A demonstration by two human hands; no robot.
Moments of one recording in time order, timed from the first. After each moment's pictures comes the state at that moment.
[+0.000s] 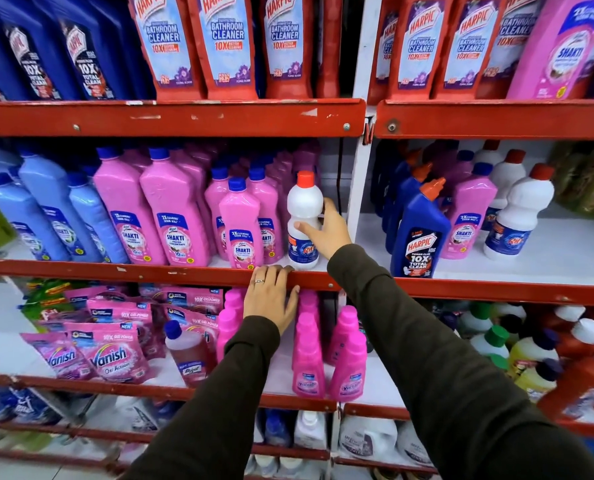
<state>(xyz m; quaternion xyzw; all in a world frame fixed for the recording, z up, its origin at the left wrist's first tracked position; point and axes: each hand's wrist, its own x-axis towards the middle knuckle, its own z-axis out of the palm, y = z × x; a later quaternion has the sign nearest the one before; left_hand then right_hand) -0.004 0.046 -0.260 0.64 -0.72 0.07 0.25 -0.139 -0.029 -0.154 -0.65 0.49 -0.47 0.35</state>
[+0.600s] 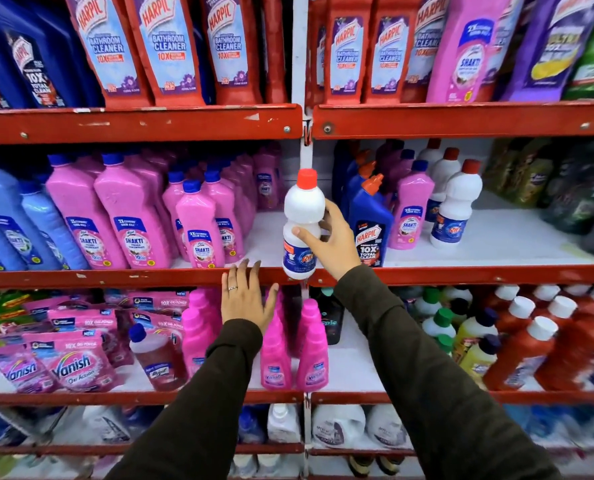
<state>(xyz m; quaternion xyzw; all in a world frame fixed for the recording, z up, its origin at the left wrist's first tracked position) -0.054 0.069 -0.262 0.69 -0.66 0.07 0.27 -0.231 0.048 -0.150 -0.64 0.41 -0.56 0.33</state>
